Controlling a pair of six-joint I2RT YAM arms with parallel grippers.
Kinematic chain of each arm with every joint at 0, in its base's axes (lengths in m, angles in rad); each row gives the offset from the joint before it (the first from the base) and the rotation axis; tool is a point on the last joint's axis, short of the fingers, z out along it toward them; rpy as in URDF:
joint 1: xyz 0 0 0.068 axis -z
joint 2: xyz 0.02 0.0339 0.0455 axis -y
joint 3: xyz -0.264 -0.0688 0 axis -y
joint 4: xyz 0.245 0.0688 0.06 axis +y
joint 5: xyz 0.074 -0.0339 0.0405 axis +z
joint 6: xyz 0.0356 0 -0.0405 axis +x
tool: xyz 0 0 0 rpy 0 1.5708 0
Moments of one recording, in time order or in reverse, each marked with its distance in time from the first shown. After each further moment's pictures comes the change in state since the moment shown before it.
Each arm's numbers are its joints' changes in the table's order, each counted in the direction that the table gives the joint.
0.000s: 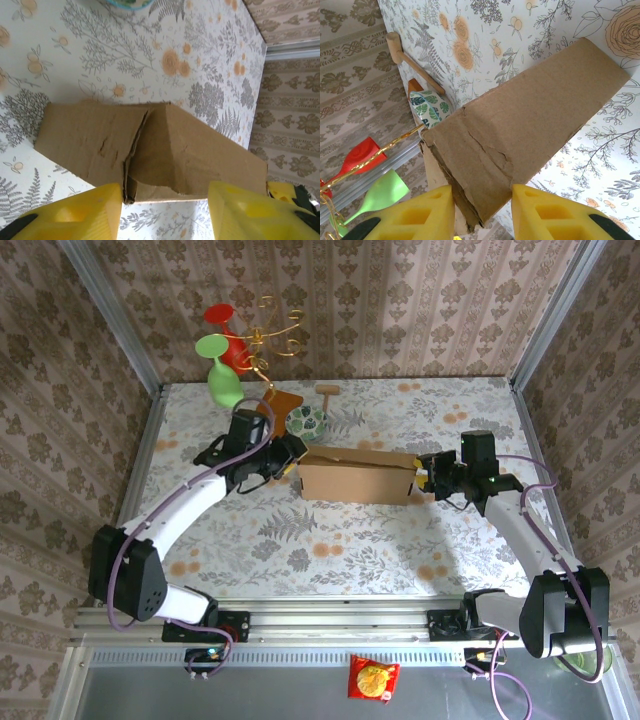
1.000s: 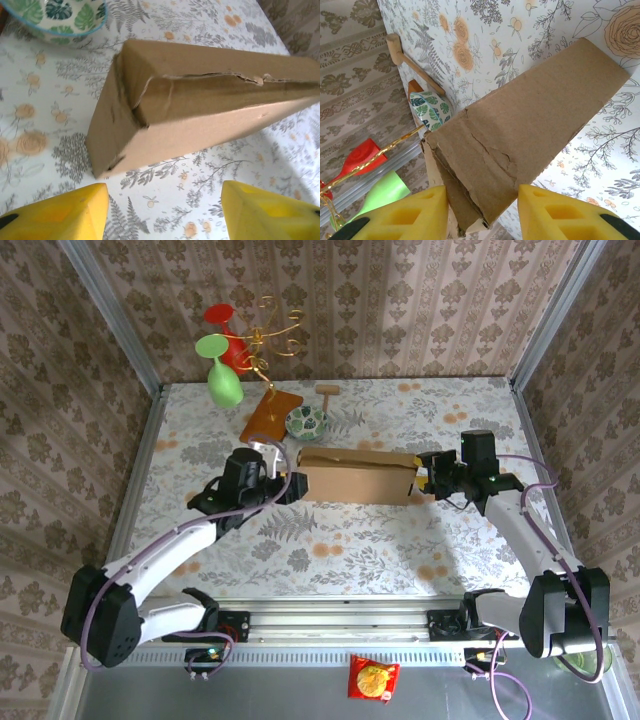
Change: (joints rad) left arm 0.081 0.272 -0.337 -0.208 0.126 0.580; right arm -0.001 0.000 0.007 0.011 -0.006 0.004
